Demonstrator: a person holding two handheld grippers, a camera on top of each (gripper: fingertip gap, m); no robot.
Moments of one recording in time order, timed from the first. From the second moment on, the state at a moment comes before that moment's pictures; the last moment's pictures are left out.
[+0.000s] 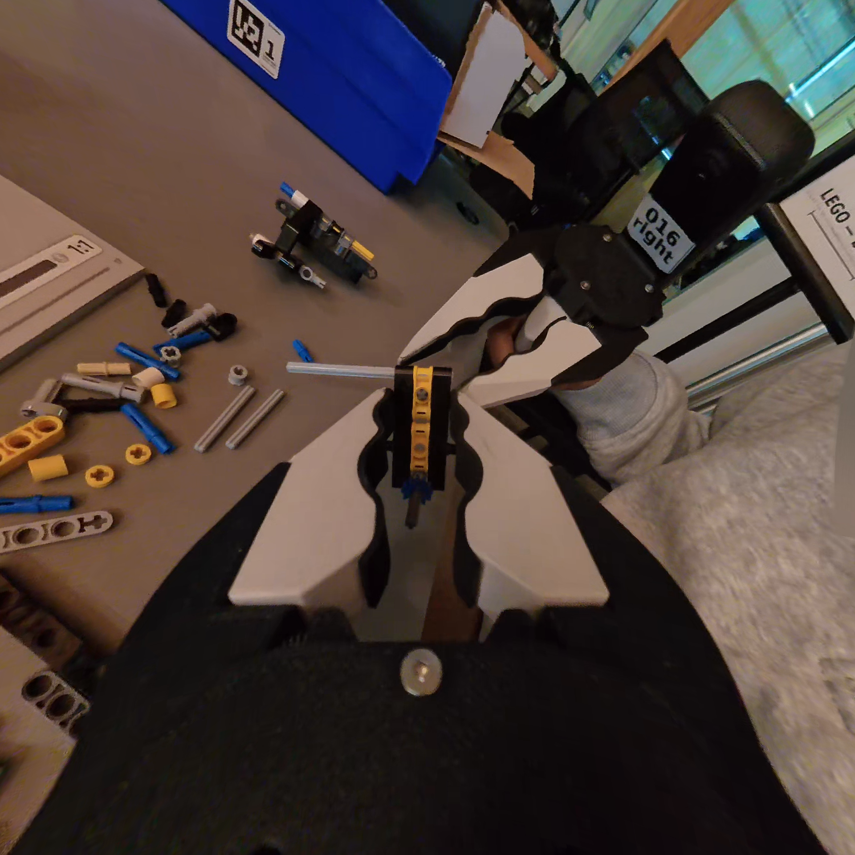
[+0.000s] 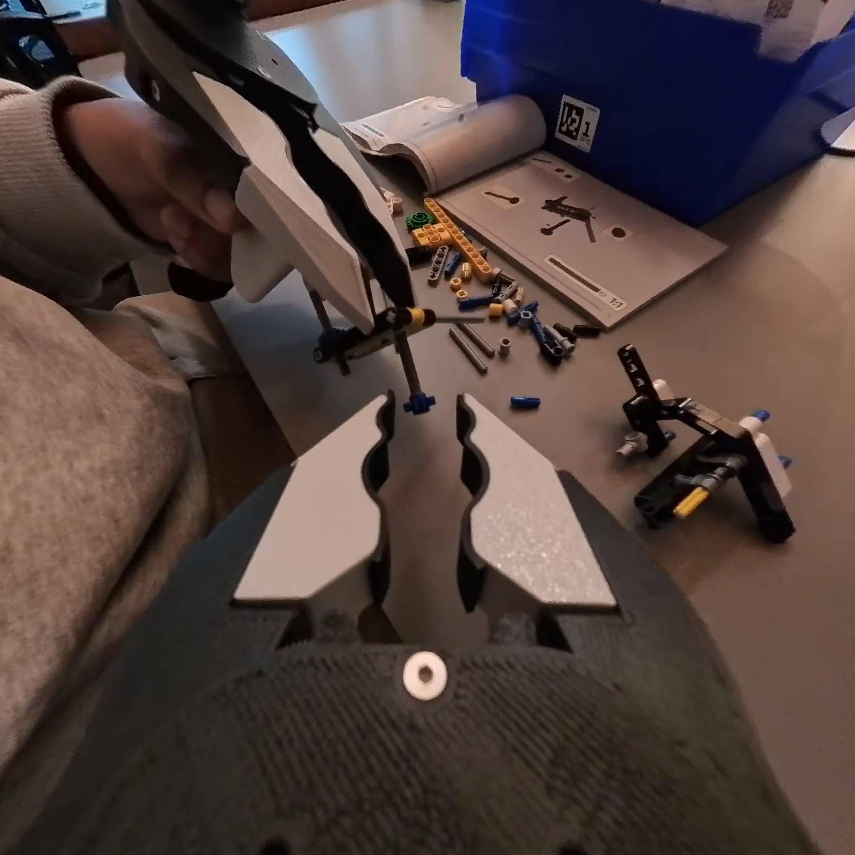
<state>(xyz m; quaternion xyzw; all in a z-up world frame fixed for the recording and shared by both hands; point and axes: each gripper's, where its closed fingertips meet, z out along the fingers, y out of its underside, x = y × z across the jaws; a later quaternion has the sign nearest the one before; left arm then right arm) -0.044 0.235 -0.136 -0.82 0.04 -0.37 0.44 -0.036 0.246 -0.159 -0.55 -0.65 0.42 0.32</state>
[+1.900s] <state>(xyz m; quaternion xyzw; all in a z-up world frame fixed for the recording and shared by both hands) -0.086 0.189 -0.198 -0.92 0.16 0.01 0.36 -0.054 0.242 -0.149 -0.67 -0.39 0.63 0.11</state>
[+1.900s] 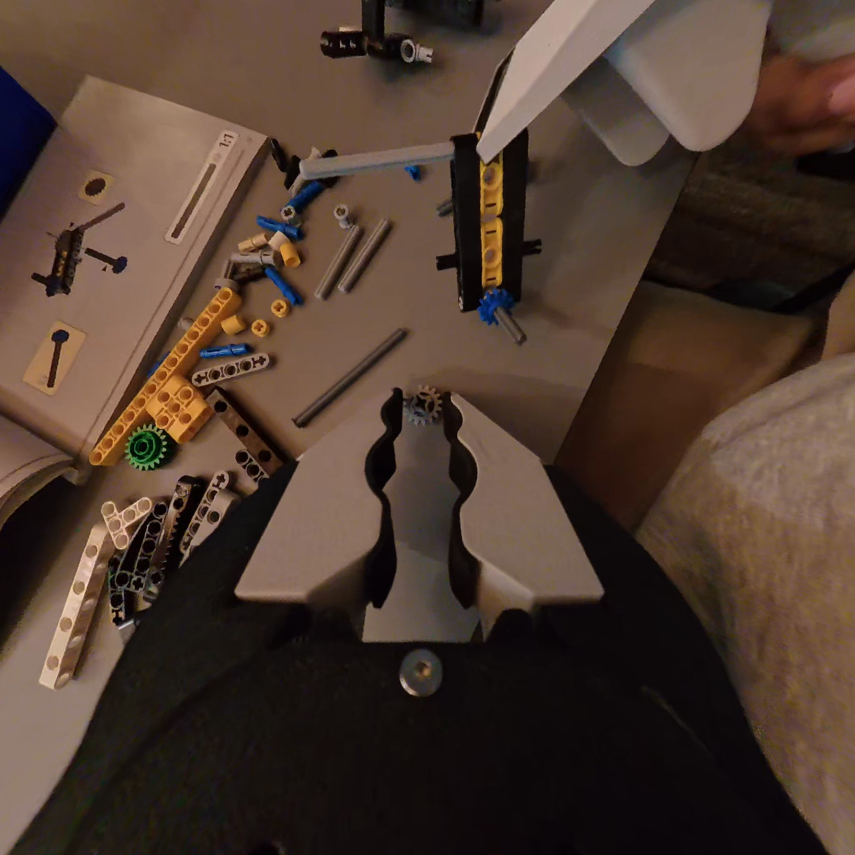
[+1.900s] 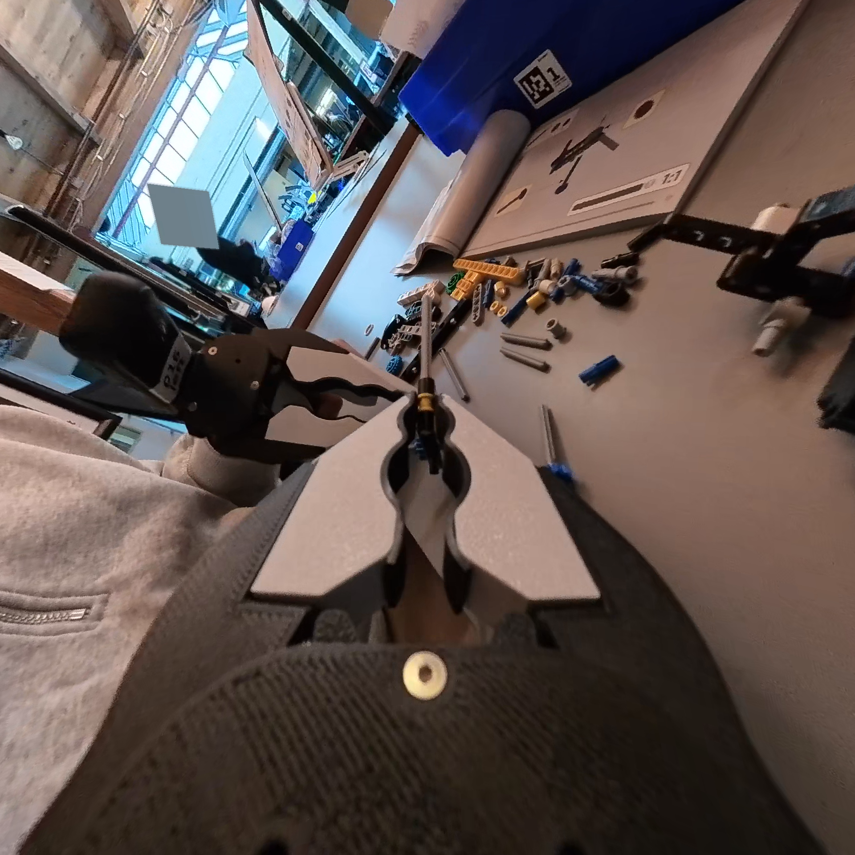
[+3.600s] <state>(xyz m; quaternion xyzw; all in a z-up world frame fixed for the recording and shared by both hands) -0.045 0.225 -0.168 -0.87 0.15 -0.04 0.46 -0.062 0.224 -0.160 -0.68 -0.30 0.67 -0.02</state>
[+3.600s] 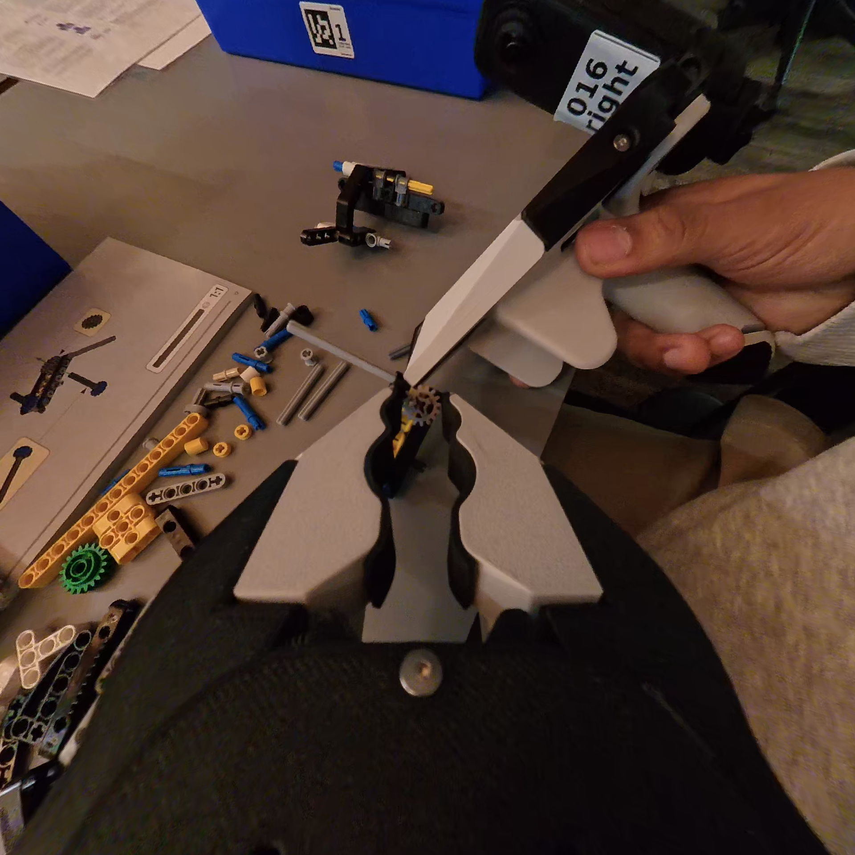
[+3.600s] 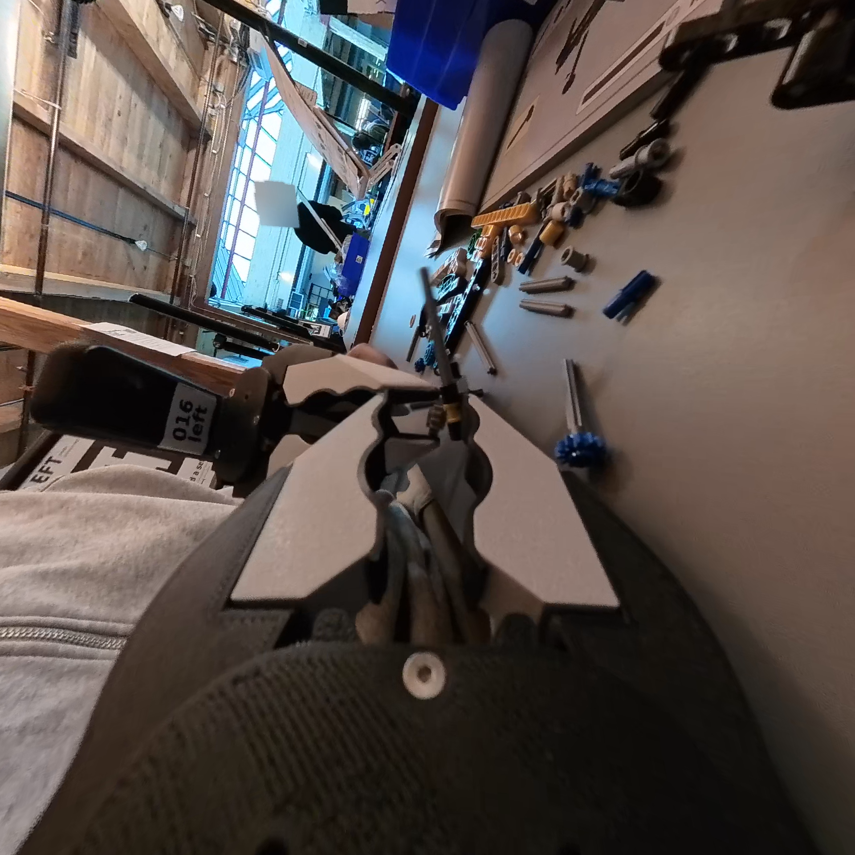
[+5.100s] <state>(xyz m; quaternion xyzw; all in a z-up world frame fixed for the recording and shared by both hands) -0.046 0.221 -0.166 -0.86 0.14 -0.04 0.49 -0.058 0.222 -0.165 -0.68 -0.34 0.65 0.00</state>
